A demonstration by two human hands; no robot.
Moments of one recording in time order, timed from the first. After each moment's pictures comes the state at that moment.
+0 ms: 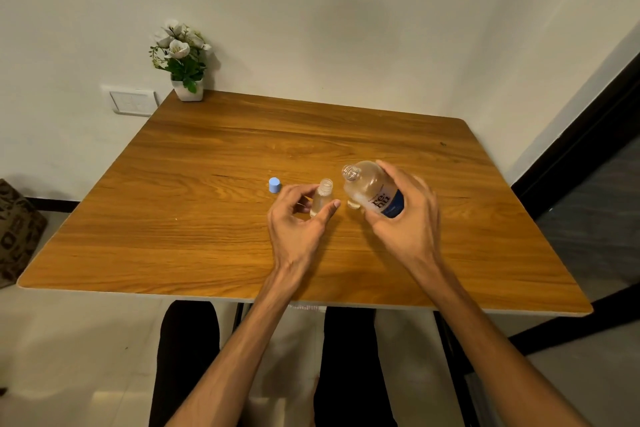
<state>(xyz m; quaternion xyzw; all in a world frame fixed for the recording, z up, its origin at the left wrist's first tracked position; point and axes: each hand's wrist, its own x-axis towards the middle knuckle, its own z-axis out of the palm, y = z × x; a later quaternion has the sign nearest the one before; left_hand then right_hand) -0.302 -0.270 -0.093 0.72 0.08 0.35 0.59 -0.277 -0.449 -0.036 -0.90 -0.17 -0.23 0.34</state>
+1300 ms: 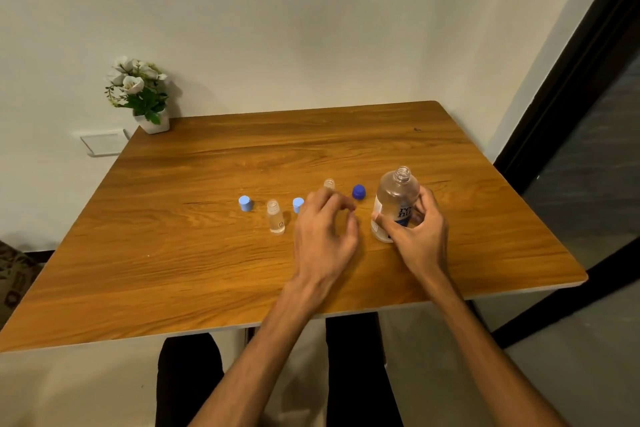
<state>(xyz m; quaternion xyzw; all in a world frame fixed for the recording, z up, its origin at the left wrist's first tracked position) -0.298 -0.342 -0.064 0.85 -0.09 0.34 0.39 -0.262 -0.515 -0.093 -0.79 0.00 -0.20 0.58</state>
